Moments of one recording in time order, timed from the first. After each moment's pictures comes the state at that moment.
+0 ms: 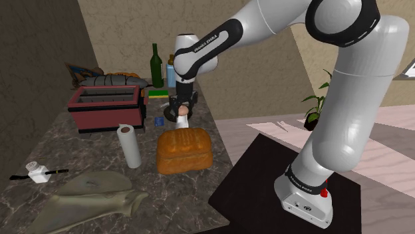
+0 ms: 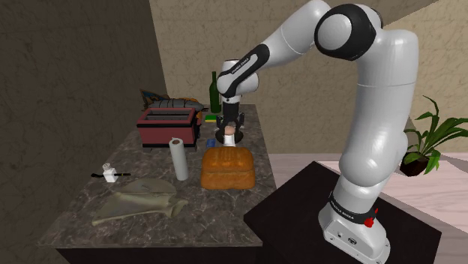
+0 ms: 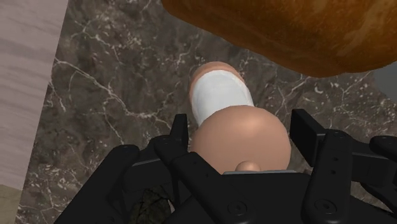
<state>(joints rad) -0.01 0.24 0.09 -2.08 0.10 2.26 0.24</state>
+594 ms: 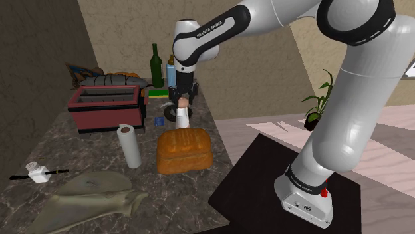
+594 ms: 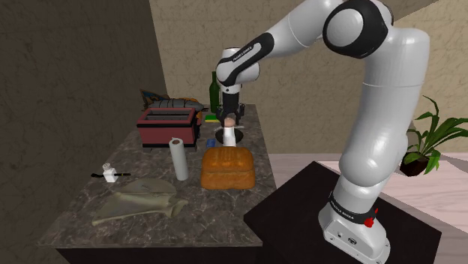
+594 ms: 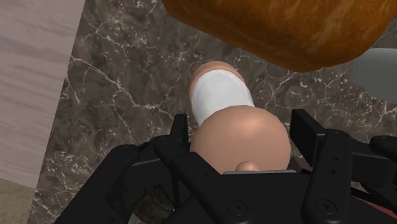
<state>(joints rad) -0.01 0.17 0.09 -2.03 0.10 2.15 0.24</state>
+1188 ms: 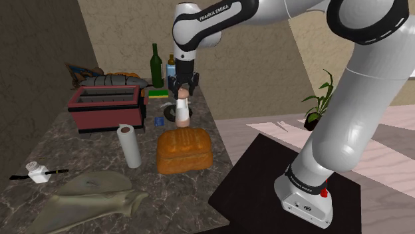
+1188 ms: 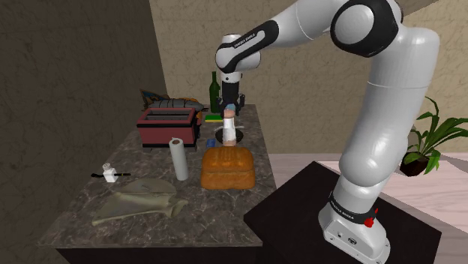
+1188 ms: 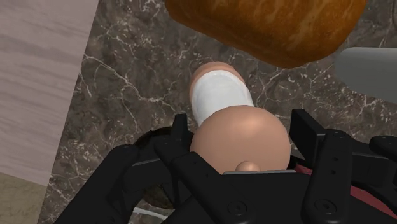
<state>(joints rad) -0.01 0.12 0.09 -1.97 0.10 2.04 0.25</state>
